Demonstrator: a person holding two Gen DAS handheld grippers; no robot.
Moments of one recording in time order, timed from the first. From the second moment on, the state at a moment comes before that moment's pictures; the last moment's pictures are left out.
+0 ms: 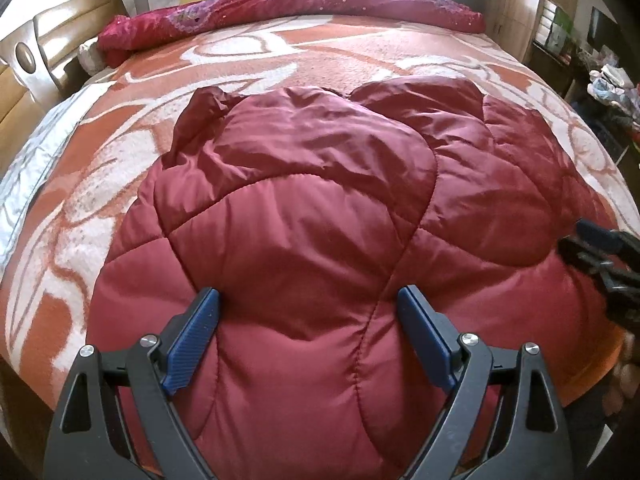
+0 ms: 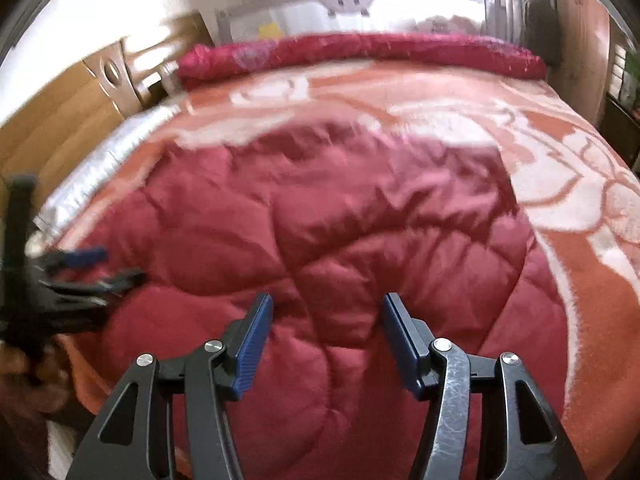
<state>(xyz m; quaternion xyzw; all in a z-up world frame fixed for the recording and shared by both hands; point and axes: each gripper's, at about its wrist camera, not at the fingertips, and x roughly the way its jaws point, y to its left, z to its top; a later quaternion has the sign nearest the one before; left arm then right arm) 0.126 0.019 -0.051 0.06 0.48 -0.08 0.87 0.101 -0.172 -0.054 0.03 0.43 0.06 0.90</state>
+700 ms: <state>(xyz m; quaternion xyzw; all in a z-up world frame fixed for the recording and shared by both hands) 0.139 0.018 -0.058 0.06 0.48 -0.09 0.87 0.114 -0.188 -0.074 0.06 0.44 0.06 0.90</state>
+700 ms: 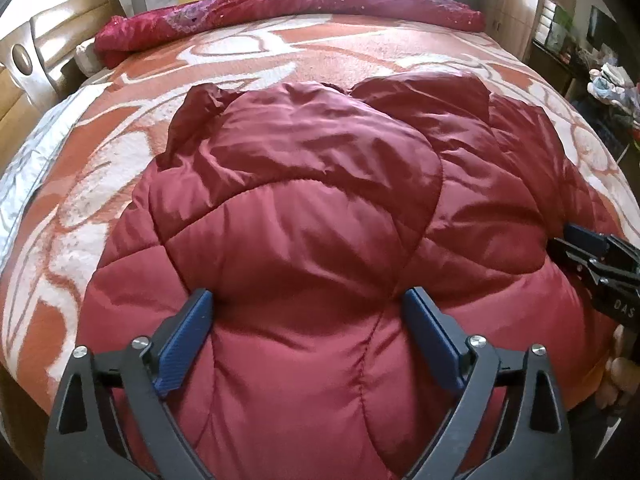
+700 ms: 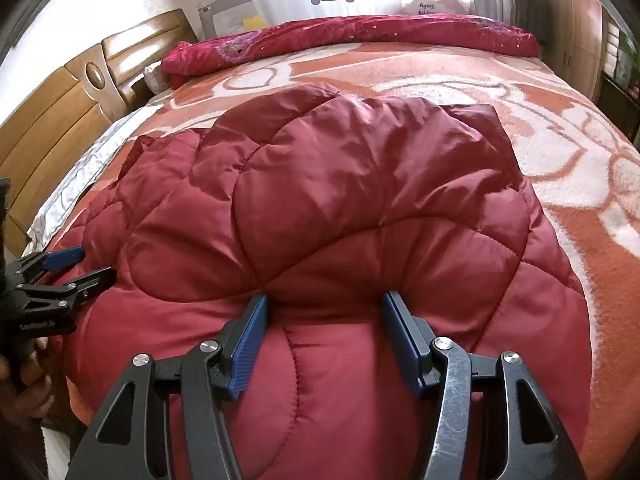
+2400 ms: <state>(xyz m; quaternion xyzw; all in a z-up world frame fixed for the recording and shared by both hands) 0.149 0.041 -0.064 0.03 0.48 -0.07 0.87 0.097 -0.232 -0.077 0.09 0.41 0.00 0.91</state>
